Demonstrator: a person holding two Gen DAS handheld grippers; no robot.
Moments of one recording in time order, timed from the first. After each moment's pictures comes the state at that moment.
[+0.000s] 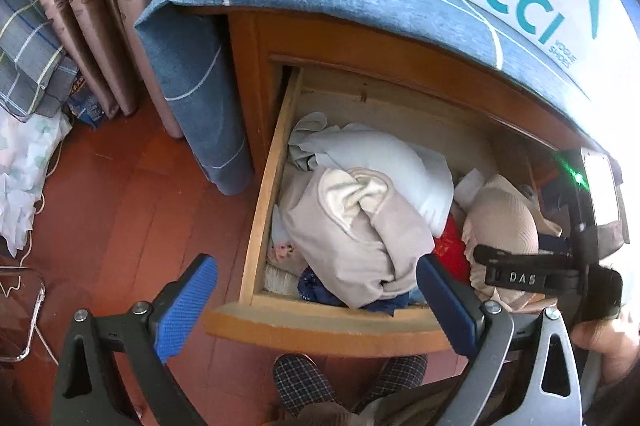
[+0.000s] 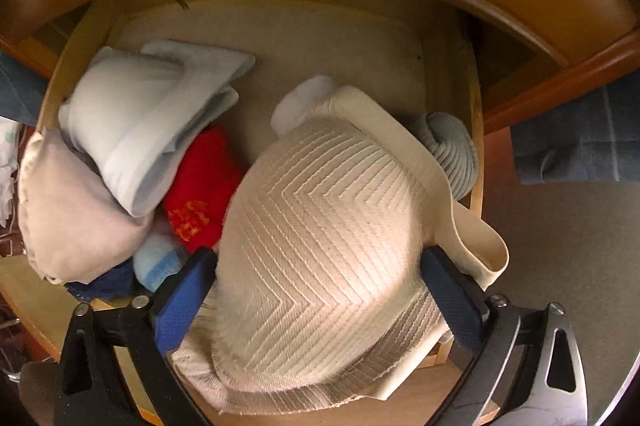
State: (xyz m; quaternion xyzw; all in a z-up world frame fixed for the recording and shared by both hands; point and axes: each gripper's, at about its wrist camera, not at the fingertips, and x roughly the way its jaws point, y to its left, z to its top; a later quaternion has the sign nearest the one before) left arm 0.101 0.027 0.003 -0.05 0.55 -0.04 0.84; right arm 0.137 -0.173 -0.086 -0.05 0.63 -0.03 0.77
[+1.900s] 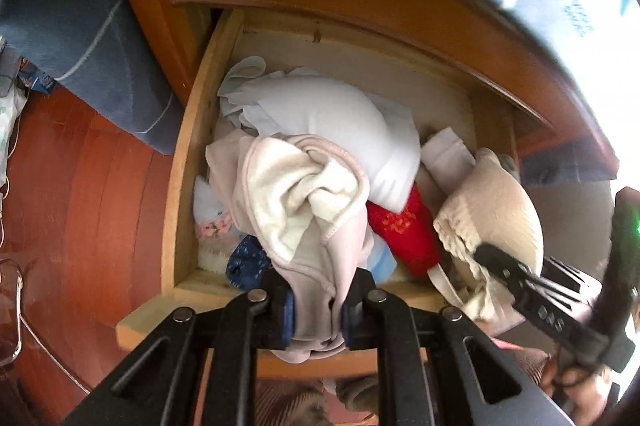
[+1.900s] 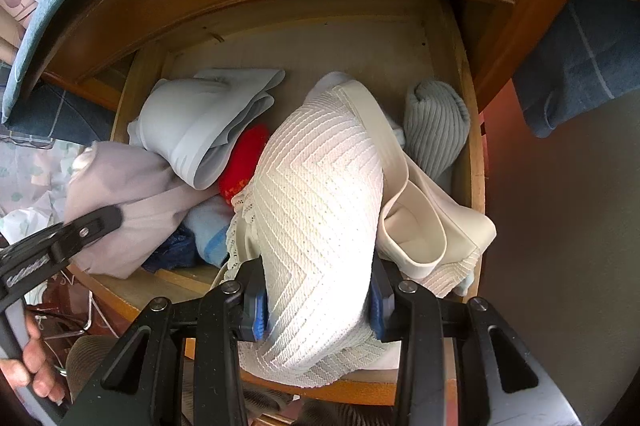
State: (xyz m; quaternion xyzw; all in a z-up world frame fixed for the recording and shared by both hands) left arm 0.136 -0.019 -0.033 -0.07 0.64 -0.10 0.76; right arm 0.090 -0.211 -0.048 0.08 0.60 0.05 0.79
